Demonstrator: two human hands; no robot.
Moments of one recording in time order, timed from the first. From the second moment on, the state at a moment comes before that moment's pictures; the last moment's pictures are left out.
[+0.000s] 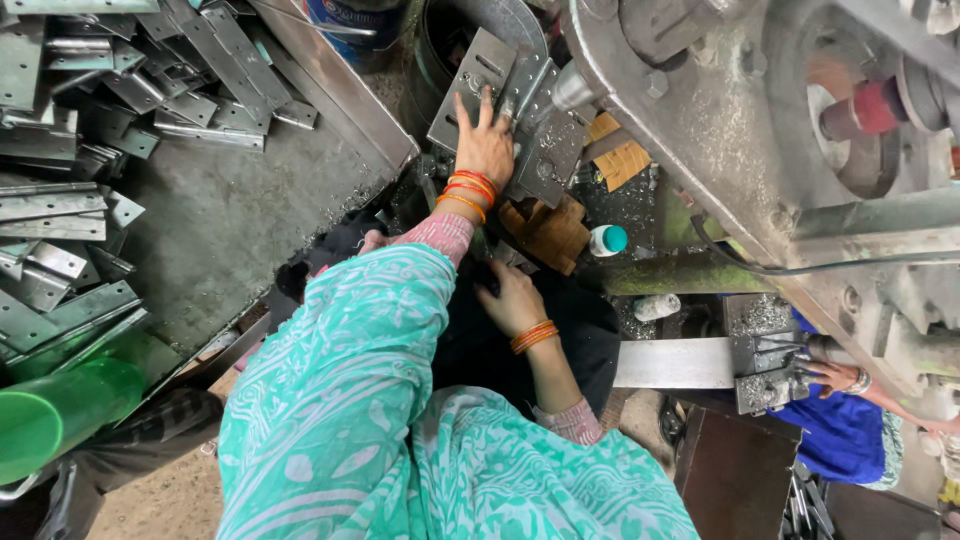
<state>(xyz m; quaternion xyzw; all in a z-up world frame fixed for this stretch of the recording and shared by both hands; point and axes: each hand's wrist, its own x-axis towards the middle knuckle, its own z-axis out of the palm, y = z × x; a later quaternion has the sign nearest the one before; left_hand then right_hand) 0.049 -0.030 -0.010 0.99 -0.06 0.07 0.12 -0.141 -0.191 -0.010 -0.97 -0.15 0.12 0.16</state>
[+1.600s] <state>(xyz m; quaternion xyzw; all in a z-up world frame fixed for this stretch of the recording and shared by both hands) -0.018 0.326 -0.225 1.00 0.06 0.04 -0.04 -0.142 -0.150 0.063 -0.96 -0.14 0.14 0.20</state>
